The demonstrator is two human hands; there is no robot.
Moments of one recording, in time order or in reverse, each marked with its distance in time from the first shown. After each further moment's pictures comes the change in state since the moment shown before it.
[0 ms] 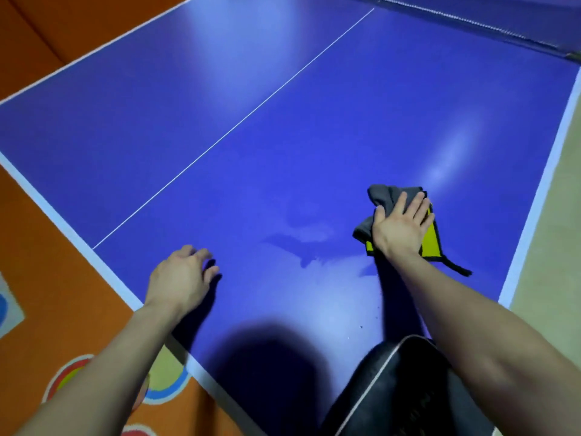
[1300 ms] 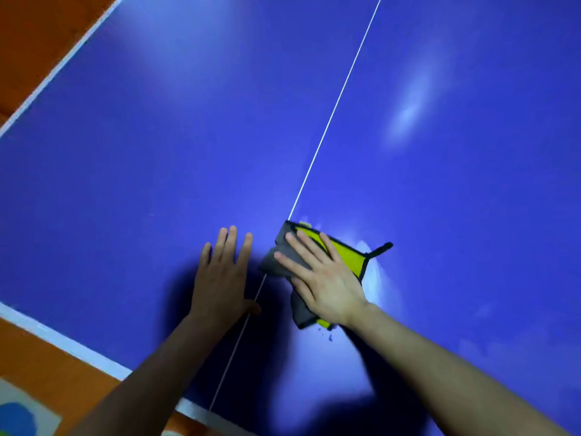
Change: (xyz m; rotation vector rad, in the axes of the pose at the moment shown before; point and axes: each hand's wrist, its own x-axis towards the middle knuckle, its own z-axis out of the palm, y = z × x) left_hand 0.296 -0.187 -0.044 0.196 -0.018 0.507; right_hand -0.088 -0.394 0.058 -0.050 -0.021 -0.851
